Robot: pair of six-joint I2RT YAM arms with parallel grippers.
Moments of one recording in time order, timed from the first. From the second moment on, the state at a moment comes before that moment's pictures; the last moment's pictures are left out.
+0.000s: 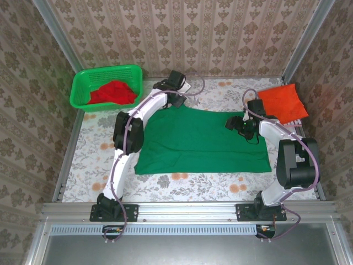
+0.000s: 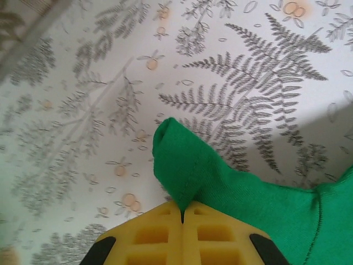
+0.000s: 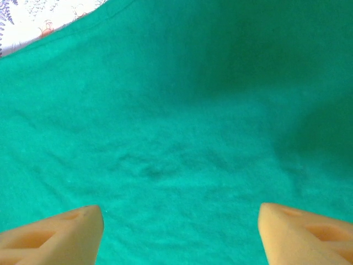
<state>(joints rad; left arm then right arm) -0.56 2.42 2.21 -0.74 -0.14 0.31 0.01 1.61 0.97 -0.43 -0.26 0.50</state>
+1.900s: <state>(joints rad) -0.46 1.91 1.41 -0.49 0.15 -0.26 -0.17 1.66 0.91 -0.51 -0.22 0.50</state>
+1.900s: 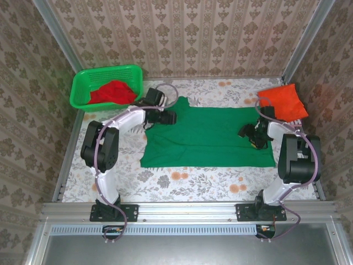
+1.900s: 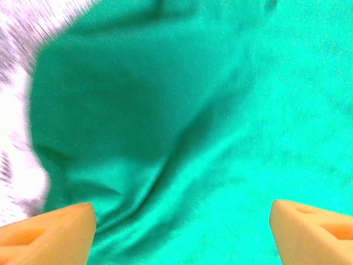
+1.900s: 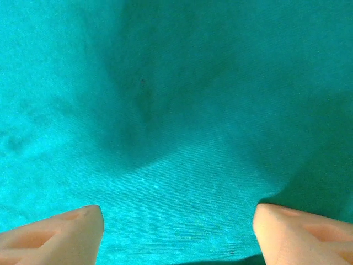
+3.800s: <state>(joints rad) -0.37 2.51 2.23 -0.89 0.27 0.25 -0.21 1.66 0.92 -0.49 -0.29 0.50</state>
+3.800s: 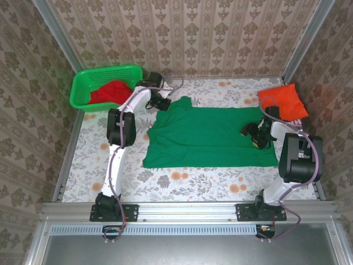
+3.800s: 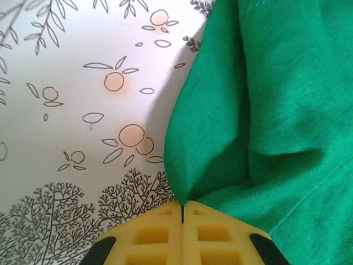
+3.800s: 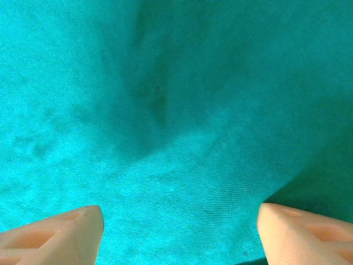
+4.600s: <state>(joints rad) -0.32 2.43 2.12 -0.78 0.31 0.28 -0.22 1.89 1.39 -0.55 0.05 0.49</state>
